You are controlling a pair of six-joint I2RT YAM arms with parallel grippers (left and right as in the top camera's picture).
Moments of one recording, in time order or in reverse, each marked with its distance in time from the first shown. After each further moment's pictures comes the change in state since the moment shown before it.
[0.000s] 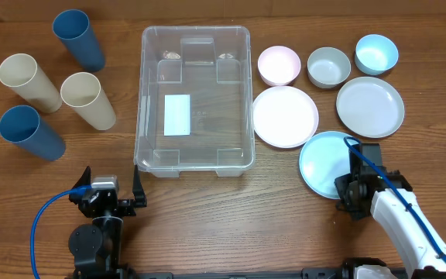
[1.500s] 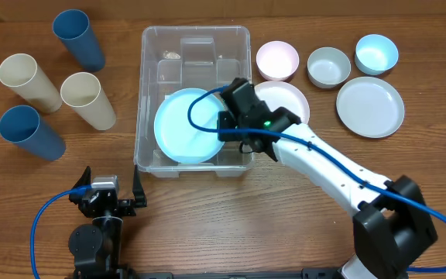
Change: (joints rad) left arm 0.000 0.000 0.000 0.000 0.000 0.000; right arm 0.686 0.509 0.747 0.153 -0.156 -0.605
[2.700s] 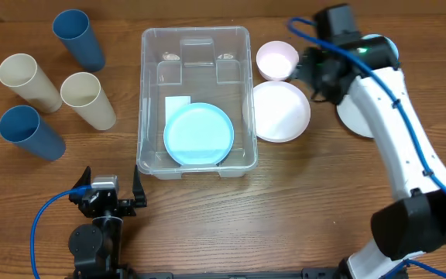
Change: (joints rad) left arm 0.000 0.000 0.000 0.000 0.000 0.000; right arm -0.465 0.030 0.438 -0.573 0.078 0.206
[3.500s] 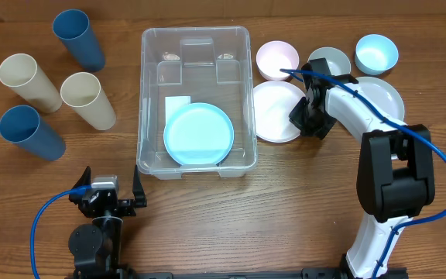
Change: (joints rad) left arm 0.000 0.000 0.000 0.000 0.000 0.000; right arm -0.034 0.243 -0.340 0.280 -0.092 0.027
